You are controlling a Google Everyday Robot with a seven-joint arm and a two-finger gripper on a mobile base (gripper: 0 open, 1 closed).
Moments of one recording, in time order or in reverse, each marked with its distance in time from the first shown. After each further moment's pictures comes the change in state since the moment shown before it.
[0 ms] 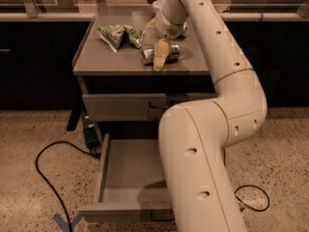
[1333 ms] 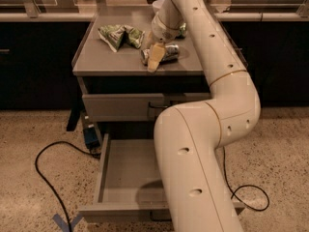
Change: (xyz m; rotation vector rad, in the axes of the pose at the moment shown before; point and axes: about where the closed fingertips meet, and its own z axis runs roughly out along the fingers) arm 0.000 0.002 0.024 -0.032 0.008 0.064
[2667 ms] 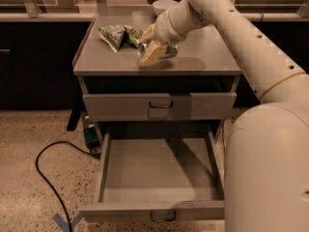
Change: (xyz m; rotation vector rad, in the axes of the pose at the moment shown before) arm -0.044 0.024 -0.043 0.202 -0.251 -0.159
